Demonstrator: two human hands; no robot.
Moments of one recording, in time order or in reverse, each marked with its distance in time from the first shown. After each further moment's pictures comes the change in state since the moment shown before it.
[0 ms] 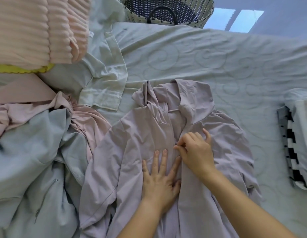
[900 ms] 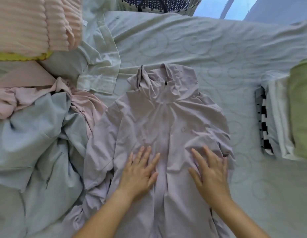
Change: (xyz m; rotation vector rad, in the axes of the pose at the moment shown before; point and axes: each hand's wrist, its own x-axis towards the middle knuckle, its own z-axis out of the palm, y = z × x) left_hand -0.061 -0.035 -0.010 0.070 -0.056 0.142; right_hand -0.147 0.013 -0.072 0.012 -0.262 0.260
